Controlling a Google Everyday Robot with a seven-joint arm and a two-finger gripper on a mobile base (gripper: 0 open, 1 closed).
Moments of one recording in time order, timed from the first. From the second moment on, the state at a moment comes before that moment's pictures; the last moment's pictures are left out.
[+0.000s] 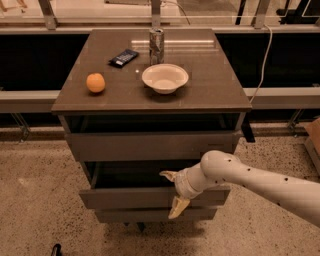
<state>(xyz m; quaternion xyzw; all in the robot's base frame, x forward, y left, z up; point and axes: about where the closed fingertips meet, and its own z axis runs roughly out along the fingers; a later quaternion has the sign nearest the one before) 0.518 -0.039 0.498 -0.75 0.58 0.16 0.28</state>
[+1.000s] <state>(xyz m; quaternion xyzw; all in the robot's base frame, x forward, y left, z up) 0.519 -0.029 0.432 -0.74 0.60 0.19 0.23</state>
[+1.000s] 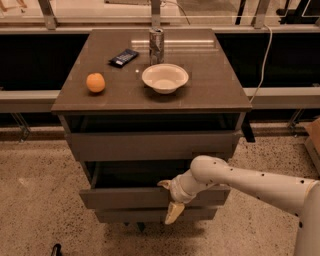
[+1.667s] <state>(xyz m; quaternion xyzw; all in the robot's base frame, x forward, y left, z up) 0.501 -0.033 0.432 -0.75 0.58 0.22 0.20</state>
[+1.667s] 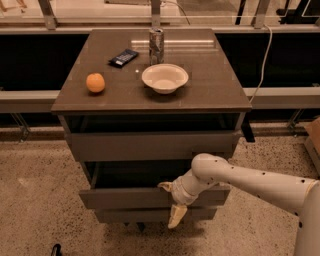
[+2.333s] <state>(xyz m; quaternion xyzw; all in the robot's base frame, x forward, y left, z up) 0.438 -0.033 0.447 -0.78 0.55 0.26 0.16</state>
